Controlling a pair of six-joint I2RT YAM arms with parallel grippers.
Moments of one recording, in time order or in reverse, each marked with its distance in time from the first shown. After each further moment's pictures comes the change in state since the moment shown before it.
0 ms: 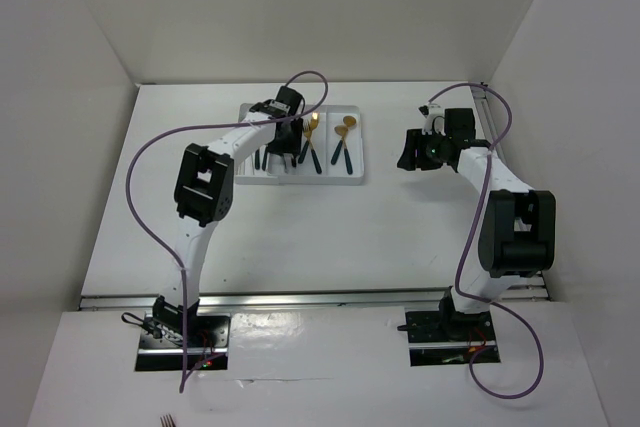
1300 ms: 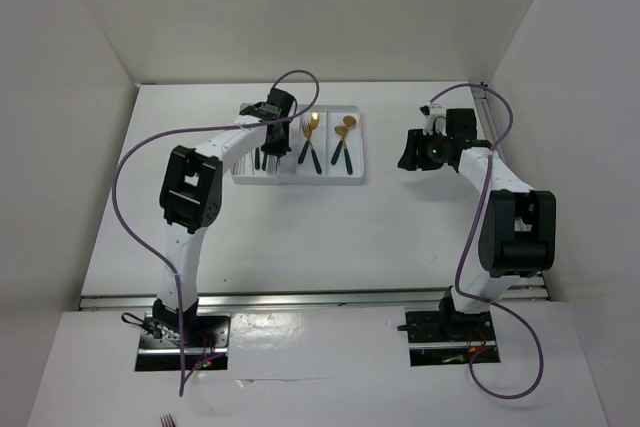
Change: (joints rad) left arm 0.010 -0.125 -0.176 0.068 -0.058 -0.035; right arm -0.010 0.000 0.000 0.000 -0.019 -0.003
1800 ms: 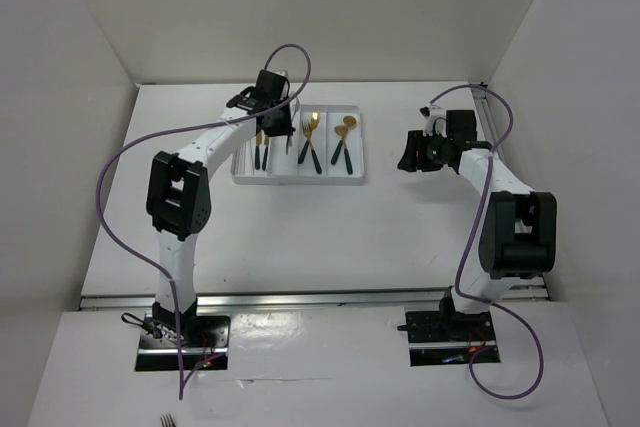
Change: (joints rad) left arm 0.015 -0.129 0.023 0.078 0.153 -0.068; right arm 0.000 -0.010 -0.015 0.000 -0.006 0.000
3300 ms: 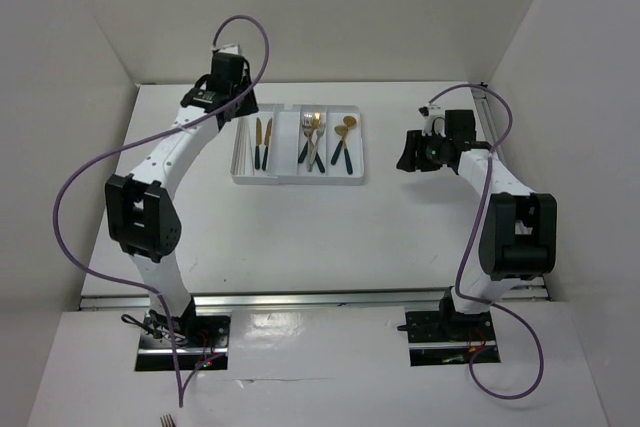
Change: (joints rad) left arm 0.095 -0.267 -0.101 0.042 -0.175 0.029; right arm 0.012 -0.013 -0.003 0.000 0.008 0.007
